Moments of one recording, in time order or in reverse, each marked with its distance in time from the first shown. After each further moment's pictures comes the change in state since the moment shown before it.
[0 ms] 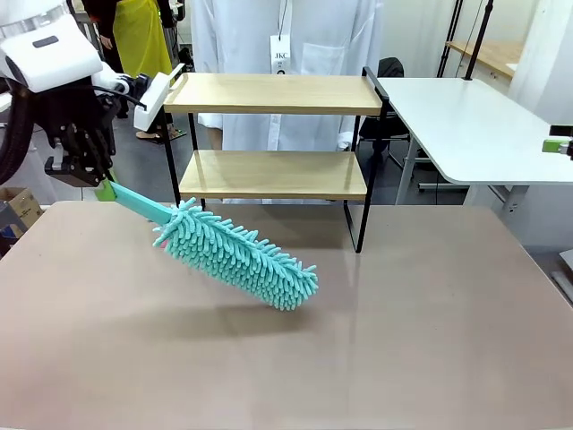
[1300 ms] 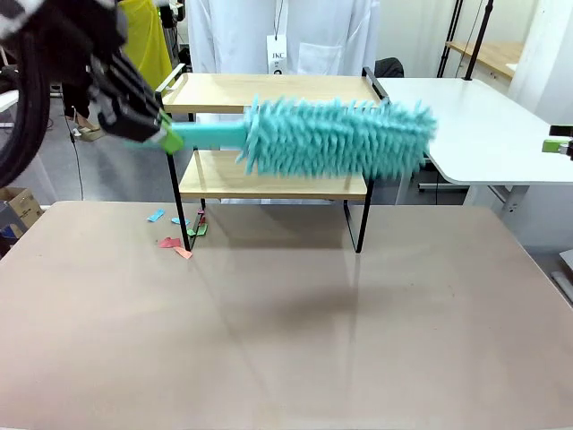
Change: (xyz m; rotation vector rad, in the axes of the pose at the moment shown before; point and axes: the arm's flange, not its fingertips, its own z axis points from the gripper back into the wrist) left arm 0.039 -0.037 0.056 0.166 -0.451 0.249; right arm 0.000 0.000 0.000 0.000 0.000 0.000
